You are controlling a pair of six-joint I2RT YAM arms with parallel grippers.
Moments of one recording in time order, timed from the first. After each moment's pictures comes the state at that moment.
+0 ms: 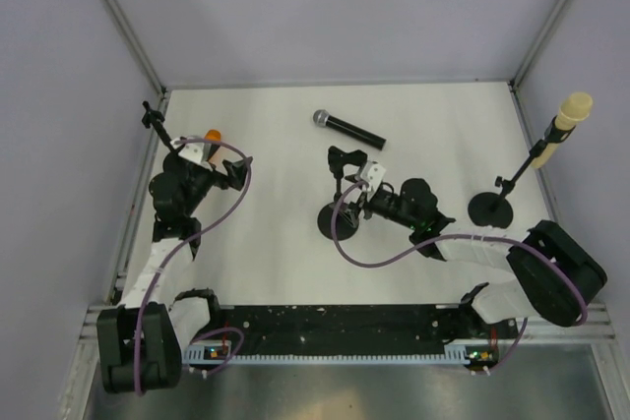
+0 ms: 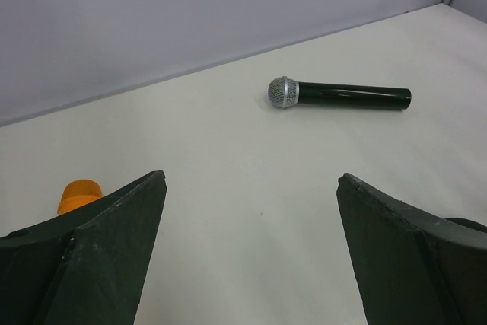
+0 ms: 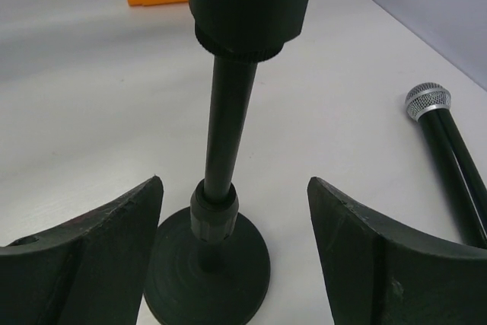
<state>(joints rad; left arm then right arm) 0.09 1.00 0.43 0.66 0.58 -0.06 0.71 1.35 0.48 0.80 -0.34 -0.17</state>
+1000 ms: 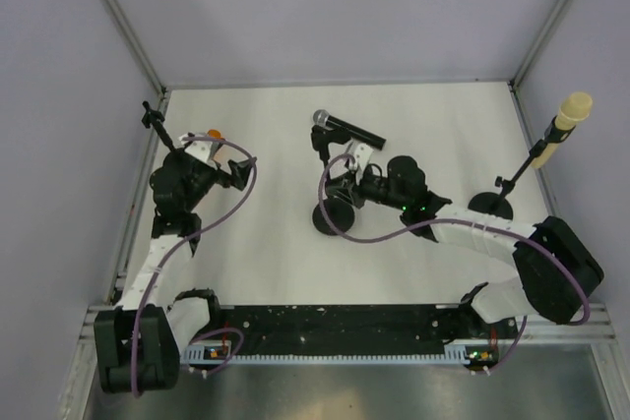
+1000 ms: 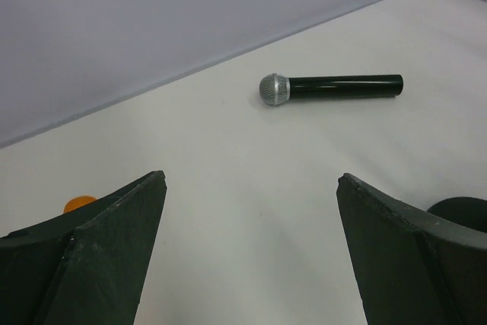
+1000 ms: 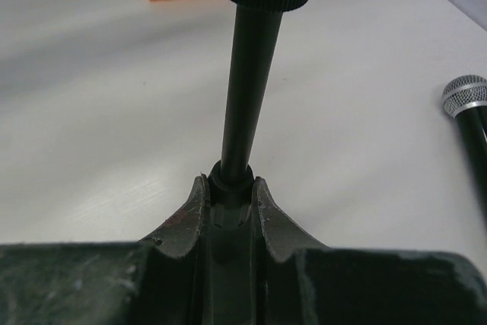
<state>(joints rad) 0.09 0.99 0.45 0.62 0.61 -0.01 0.72 1.38 0.62 0.58 -0.37 -0.14</state>
